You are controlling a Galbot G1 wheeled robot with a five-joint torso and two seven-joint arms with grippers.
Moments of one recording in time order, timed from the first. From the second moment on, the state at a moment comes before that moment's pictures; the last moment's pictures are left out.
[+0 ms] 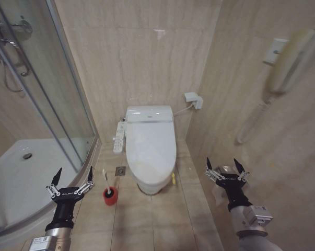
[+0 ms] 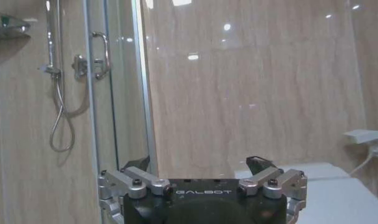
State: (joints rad) left arm 1.71 -1.42 -0.69 -2.26 -0.09 -0.19 -0.08; right arm -1.65 1.35 0.57 2.38 0.15 -0.14 0.27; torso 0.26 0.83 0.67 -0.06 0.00
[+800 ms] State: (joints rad) left arm 1.71 -1.42 -0.69 -2.26 -0.09 -0.19 -0.08; right arm -1.65 1.35 0.57 2.38 0.15 -0.14 0.27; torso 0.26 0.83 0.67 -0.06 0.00
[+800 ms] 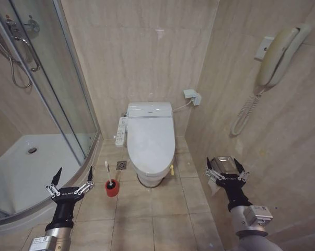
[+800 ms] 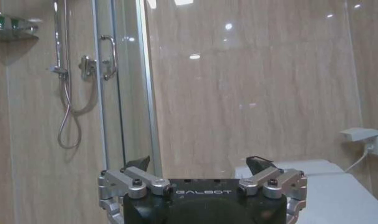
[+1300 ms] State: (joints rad) left arm 1.71 -1.42 -0.69 -2.26 -0.09 -0.19 -0.08; right arm -1.65 1.35 0.57 2.38 0.15 -0.14 0.27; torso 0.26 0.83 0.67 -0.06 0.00
